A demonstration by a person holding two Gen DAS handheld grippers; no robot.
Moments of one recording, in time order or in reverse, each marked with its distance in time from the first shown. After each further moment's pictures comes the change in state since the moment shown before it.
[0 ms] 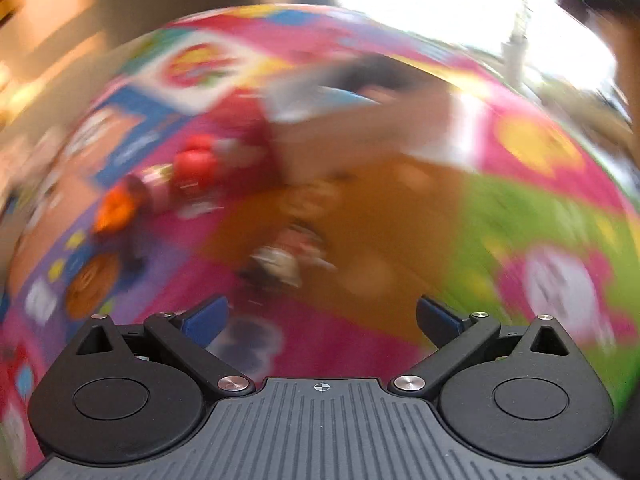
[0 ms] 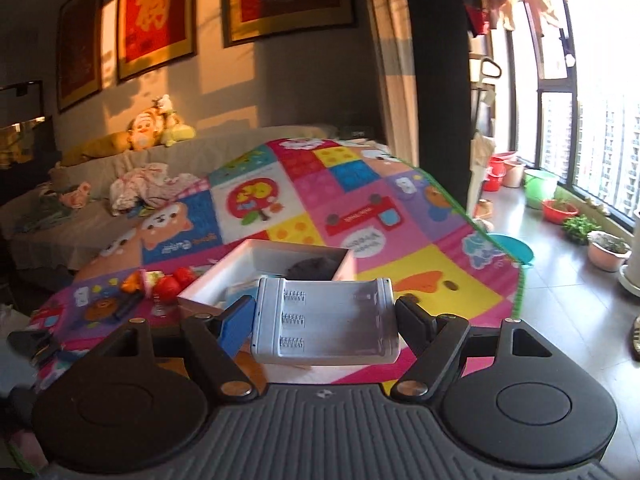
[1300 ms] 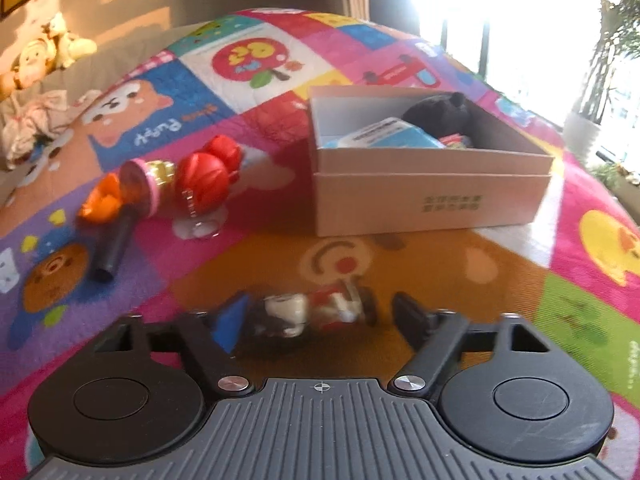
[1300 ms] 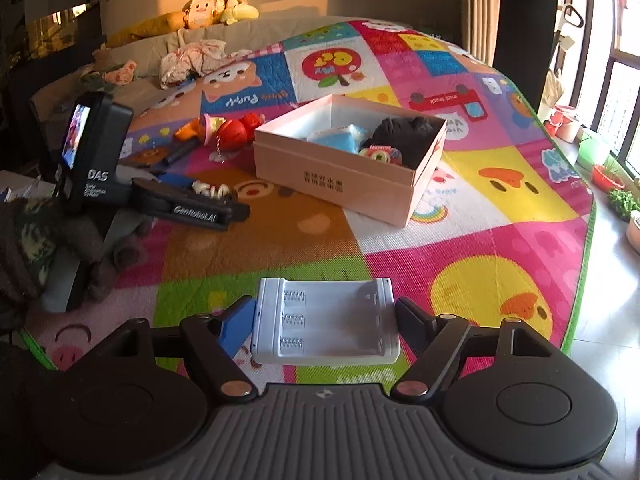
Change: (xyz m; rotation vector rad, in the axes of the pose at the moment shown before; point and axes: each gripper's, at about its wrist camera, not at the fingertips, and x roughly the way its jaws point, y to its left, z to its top) left arm 0.070 -0.007 0.025 -0.174 -0.076 0.073; right arm 0.032 0.067 -0.089 -0.165 0.314 0.098
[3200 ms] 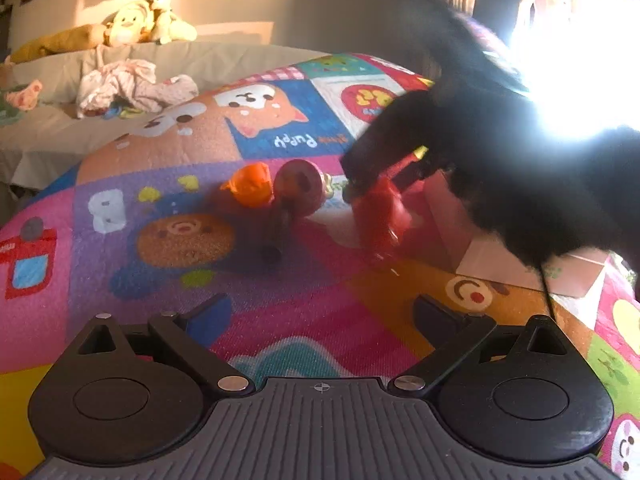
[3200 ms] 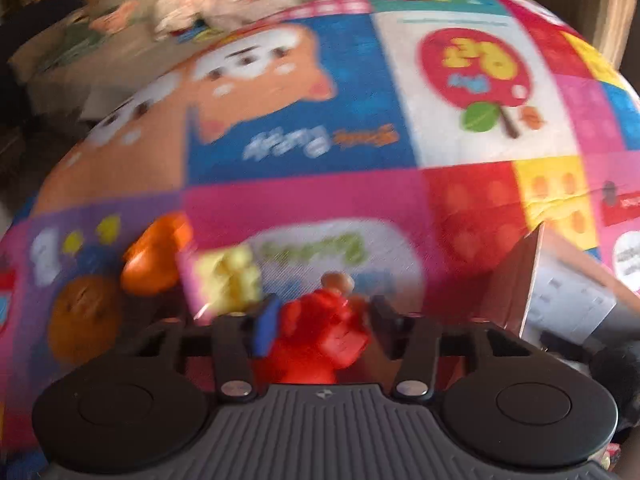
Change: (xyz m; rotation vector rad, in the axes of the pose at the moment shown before) left arm -0.044 0.105 -0.038 -0.281 -0.157 0.047; right arm 0.297 0.123 0.239 -0.113 0.217 0.049
